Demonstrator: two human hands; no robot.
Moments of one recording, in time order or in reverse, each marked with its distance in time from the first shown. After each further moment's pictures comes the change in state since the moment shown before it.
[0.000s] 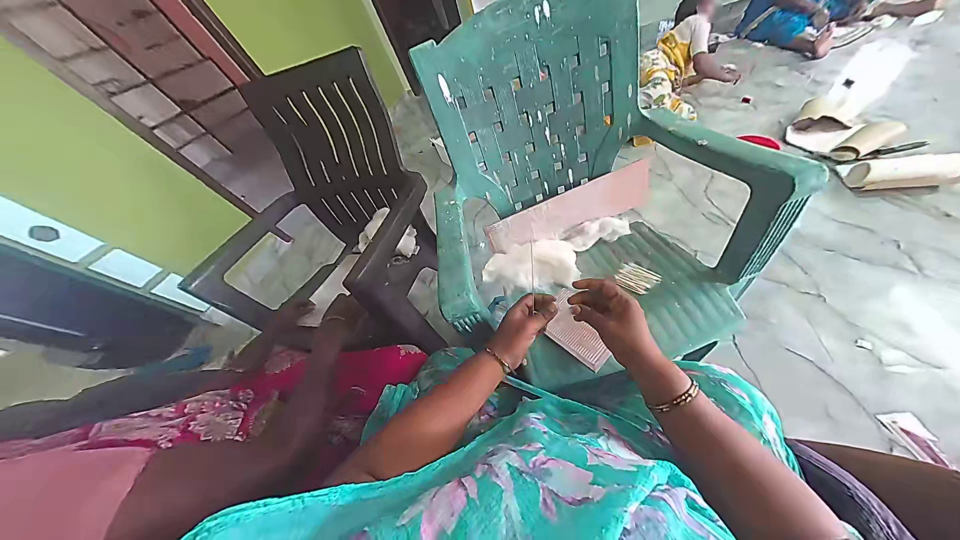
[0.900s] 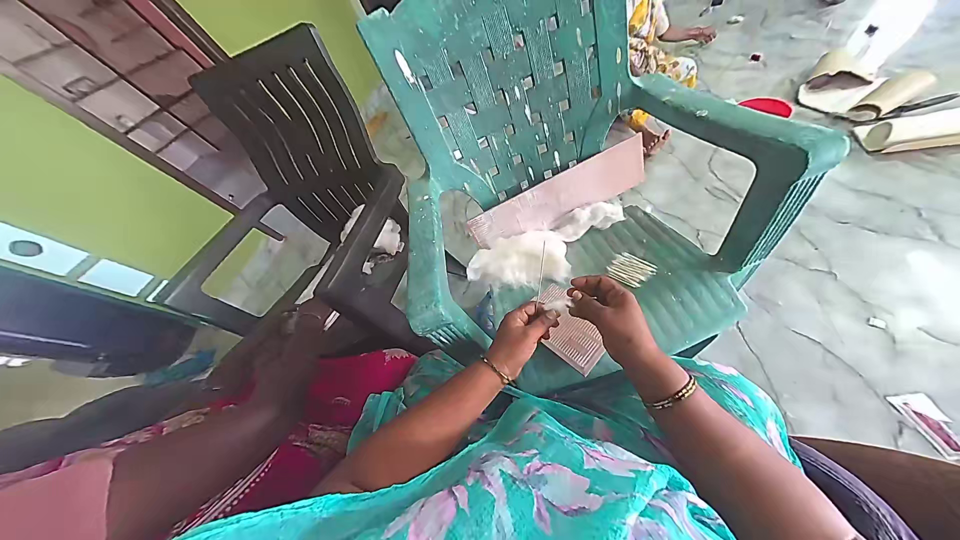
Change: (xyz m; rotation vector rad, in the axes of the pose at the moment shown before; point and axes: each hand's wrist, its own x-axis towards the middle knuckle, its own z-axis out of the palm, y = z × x) left_hand 0.011 -0.009 0.024 0.064 0.023 -0.037; right_hand 0.015 0.017 -0.017 0.151 0.113 0.235
